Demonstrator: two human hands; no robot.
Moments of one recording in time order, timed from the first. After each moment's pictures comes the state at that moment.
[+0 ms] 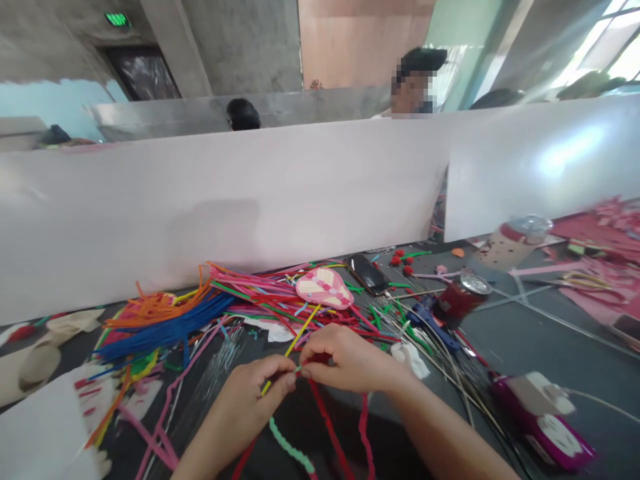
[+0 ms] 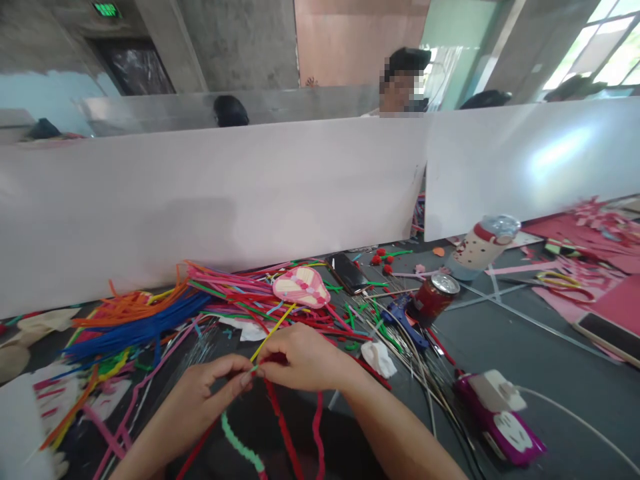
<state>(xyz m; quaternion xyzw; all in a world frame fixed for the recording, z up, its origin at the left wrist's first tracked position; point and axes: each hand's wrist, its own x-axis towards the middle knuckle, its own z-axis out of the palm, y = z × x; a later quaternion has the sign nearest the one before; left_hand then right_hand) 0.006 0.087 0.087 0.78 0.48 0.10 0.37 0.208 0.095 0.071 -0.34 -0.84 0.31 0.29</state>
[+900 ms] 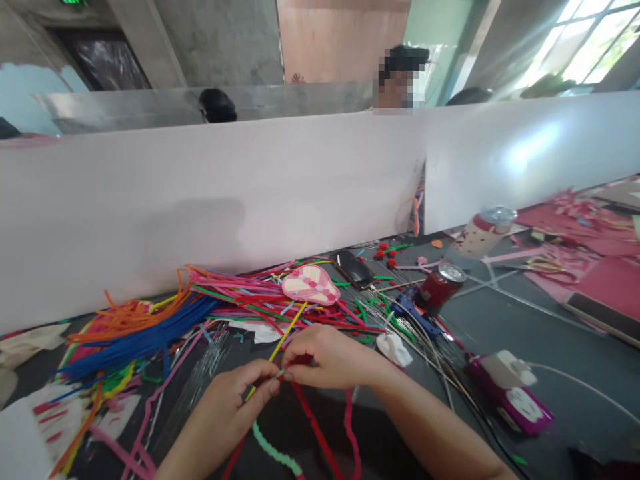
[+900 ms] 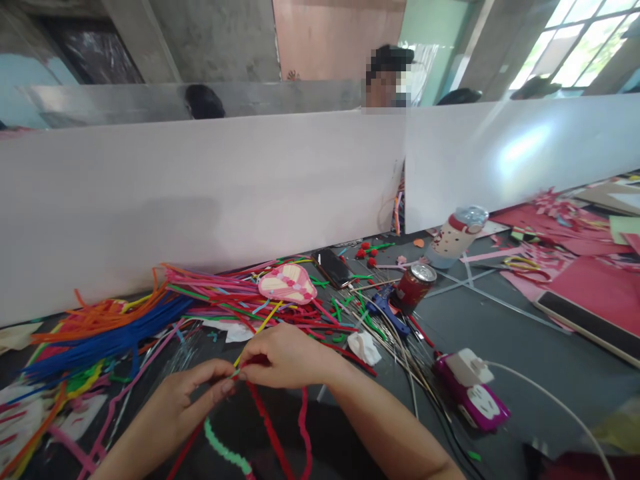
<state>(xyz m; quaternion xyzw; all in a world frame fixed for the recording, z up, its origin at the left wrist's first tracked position) -0.001 0.092 0.082 0.80 0.47 0.07 0.37 0.206 0.098 0.068 -0.33 -0.85 0.31 0.27</state>
